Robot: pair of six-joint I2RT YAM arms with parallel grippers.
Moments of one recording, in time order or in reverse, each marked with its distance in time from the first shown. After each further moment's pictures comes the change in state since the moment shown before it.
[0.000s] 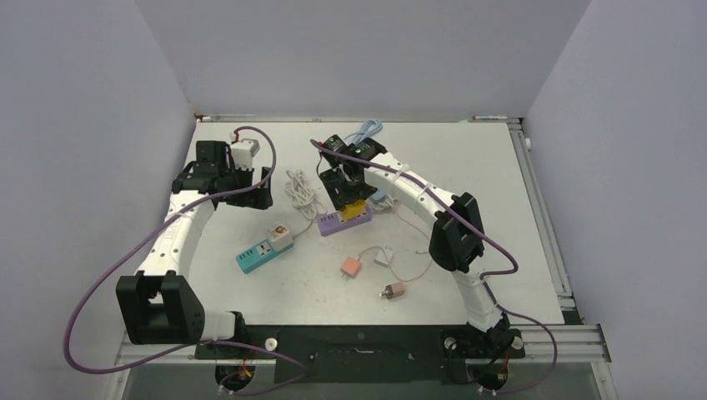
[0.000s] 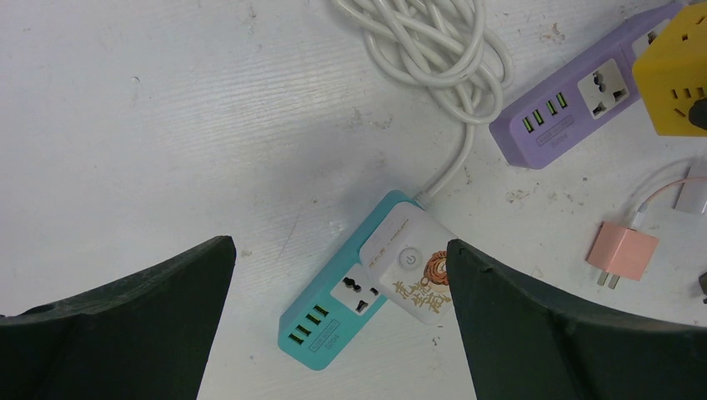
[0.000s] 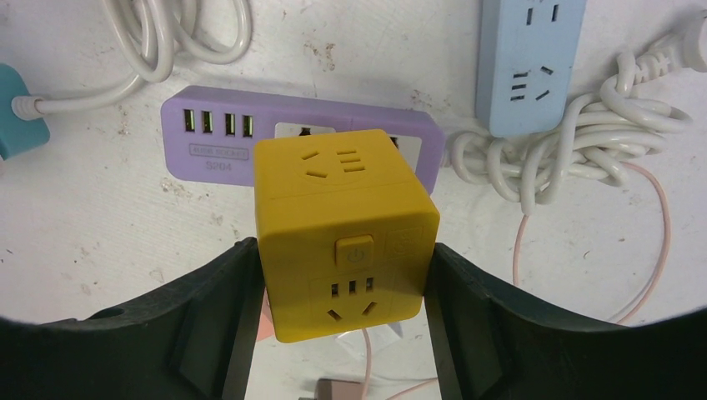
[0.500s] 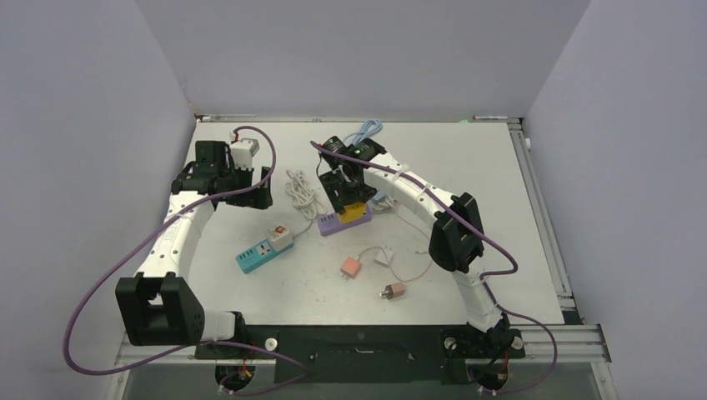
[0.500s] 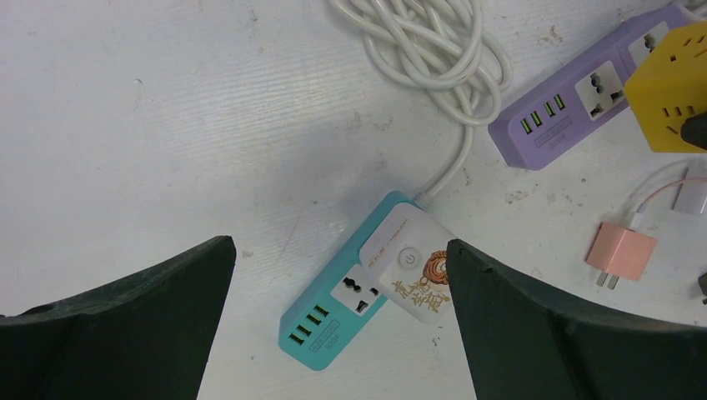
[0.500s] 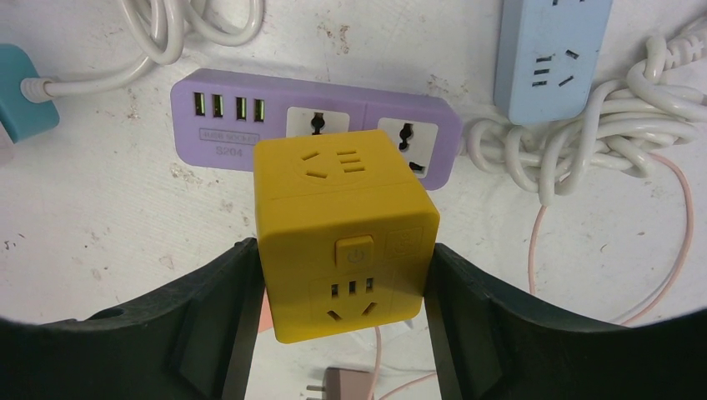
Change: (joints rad) left arm 0.000 -0.008 0.000 0.002 0.000 0.000; right arm 0.002 0.001 0.000 -0.029 -0.034 0.013
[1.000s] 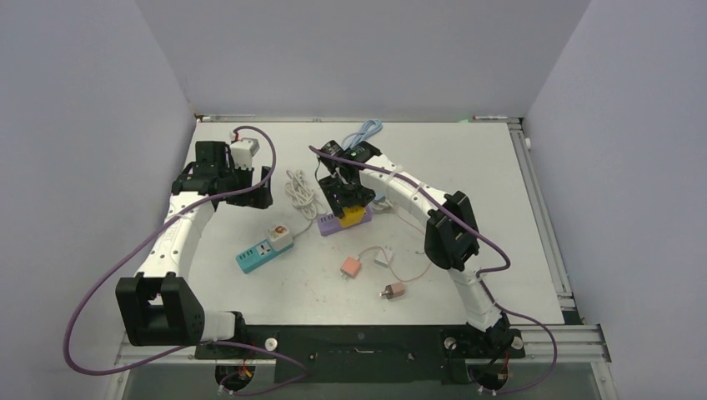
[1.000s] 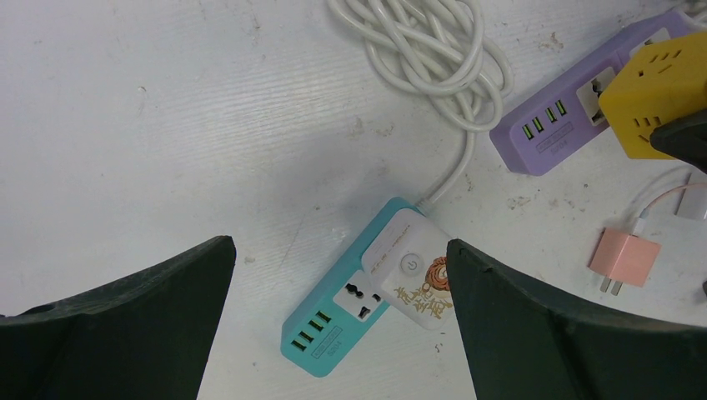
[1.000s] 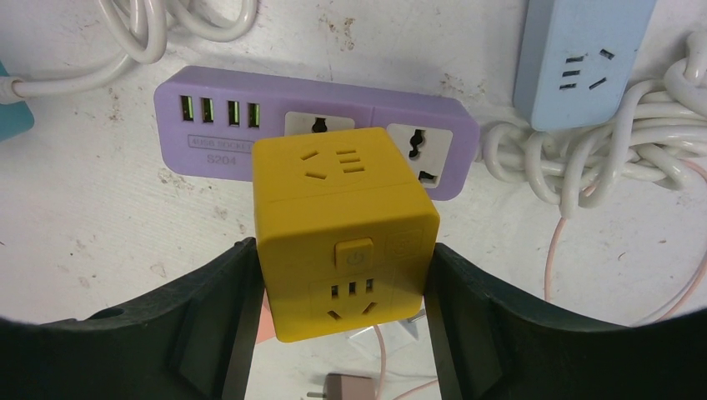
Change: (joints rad) left arm 0.000 -0.002 -0.010 0.023 0.000 0.001; right arm 0.000 0.045 0.000 0.002 -0.016 0.002
